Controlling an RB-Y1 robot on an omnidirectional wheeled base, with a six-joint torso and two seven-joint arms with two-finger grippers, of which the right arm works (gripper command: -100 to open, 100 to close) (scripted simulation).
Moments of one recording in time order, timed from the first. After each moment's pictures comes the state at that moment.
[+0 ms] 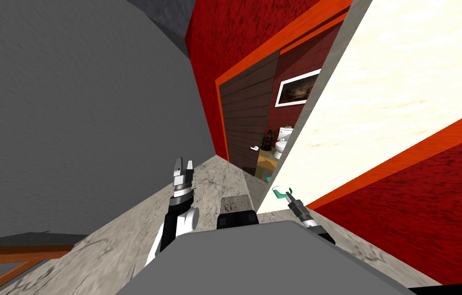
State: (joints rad) arm 0.29 -0.47 0.07 -0.65 -0.09 -1.22 -0.40
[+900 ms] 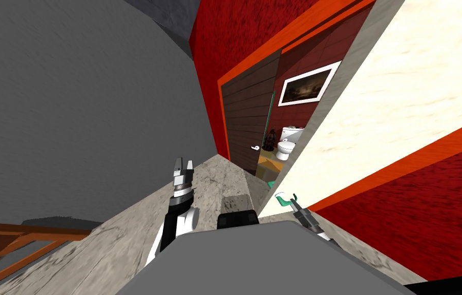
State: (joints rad) arm 0.37 -0.49 0.09 -0.64 -0.07 -1.32 -0.42
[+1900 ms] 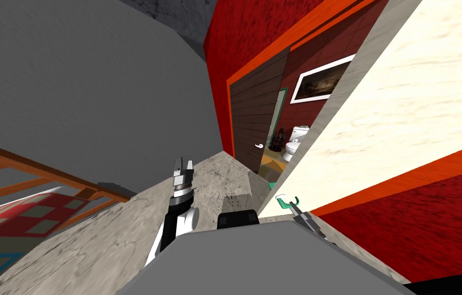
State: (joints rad) arm 0.39 -0.50 0.14 -0.64 -0.04 -1.40 -0.42
